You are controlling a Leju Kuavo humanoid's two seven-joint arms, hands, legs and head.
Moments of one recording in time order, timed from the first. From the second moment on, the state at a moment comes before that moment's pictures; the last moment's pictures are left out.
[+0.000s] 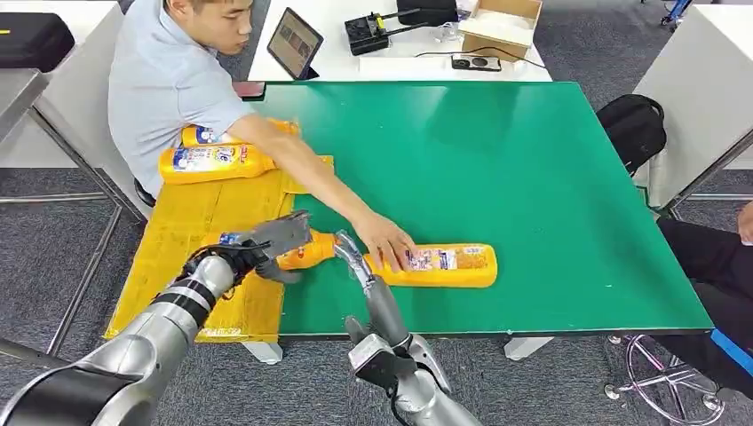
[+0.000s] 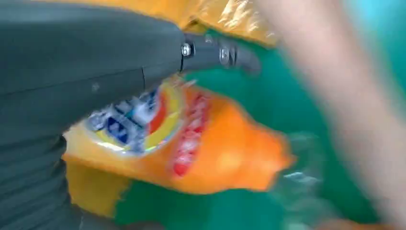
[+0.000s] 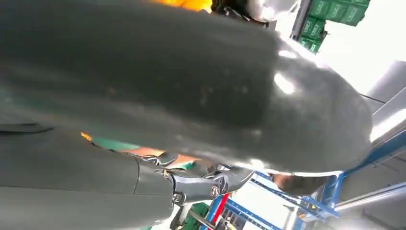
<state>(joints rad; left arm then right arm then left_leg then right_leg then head) -0.74 -0.10 -0.23 -0.48 -0.79 -0.22 -0.41 -0.19 0.18 0.59 -1.09 0.17 -0.33 -0.66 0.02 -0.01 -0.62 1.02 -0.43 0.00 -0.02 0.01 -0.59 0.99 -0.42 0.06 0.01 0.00</state>
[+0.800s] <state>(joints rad) -0.08 -0.18 -0.12 -1.50 0.02 0.06 -0.48 -0.11 0.02 0.44 -1.13 1.01 -0.54 -0.20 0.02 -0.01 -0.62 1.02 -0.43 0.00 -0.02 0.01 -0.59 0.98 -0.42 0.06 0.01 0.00</state>
